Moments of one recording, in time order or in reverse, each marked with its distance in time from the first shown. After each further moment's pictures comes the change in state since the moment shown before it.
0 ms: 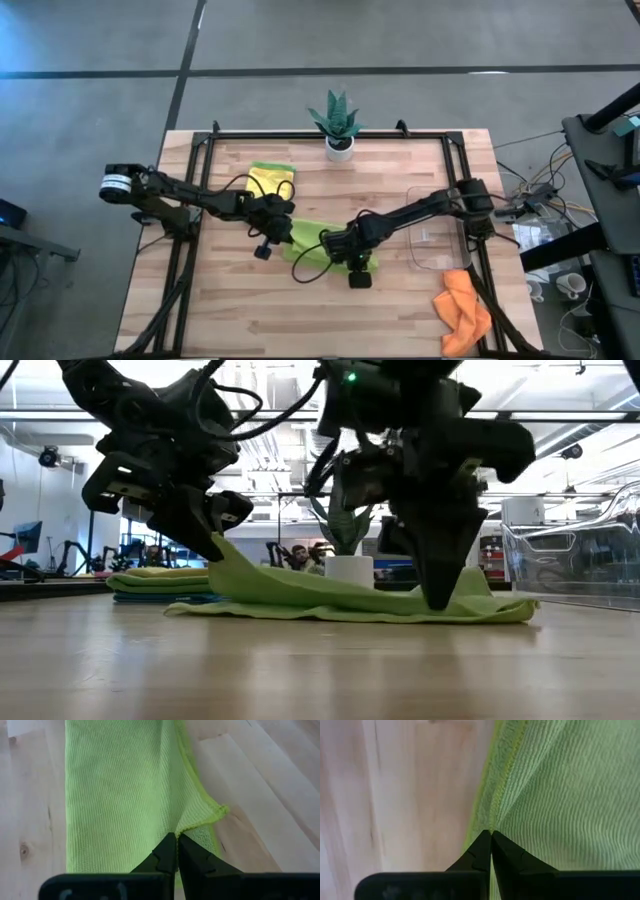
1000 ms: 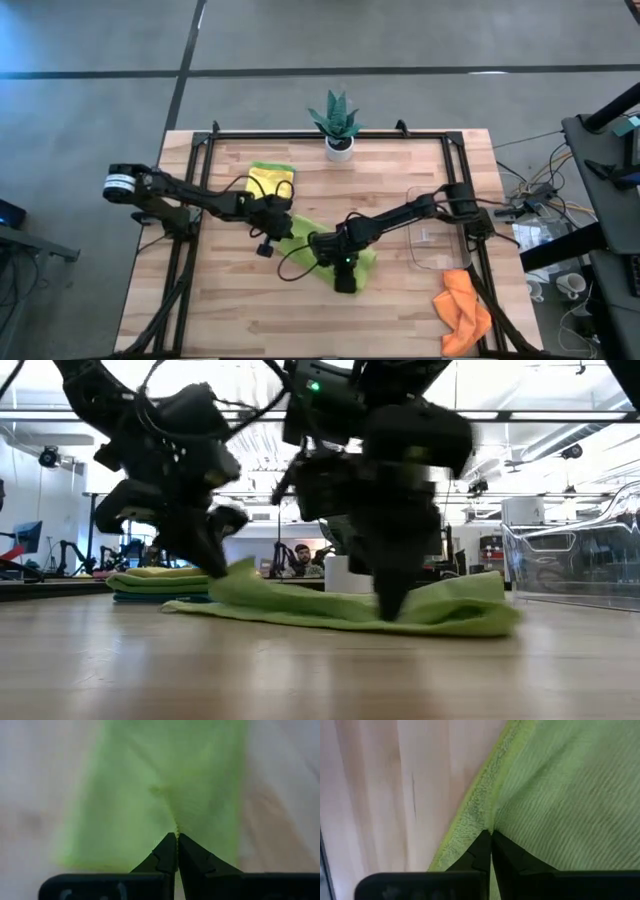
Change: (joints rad) left arm -0.002 0.044 -0.035 0.042 -0.082 -0.035; right arm -0.009 0.129 0.091 0.065 -0.113 0.039
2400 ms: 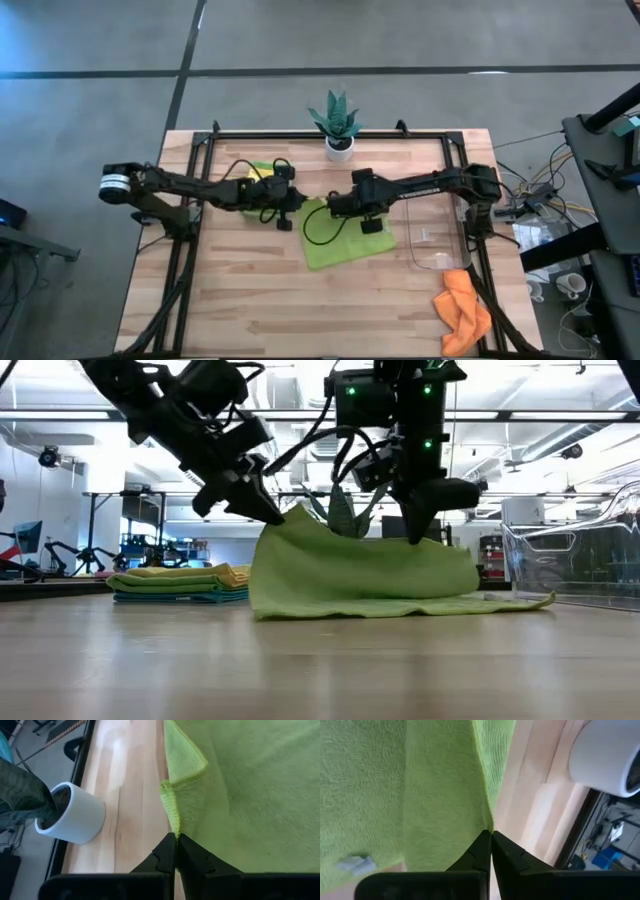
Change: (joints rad) left arm 0.083 -0.063 0.133 0.054 -0.409 0.171; right arm -0.184 -0.239 -0.005 -0.448 0.858 -0.398
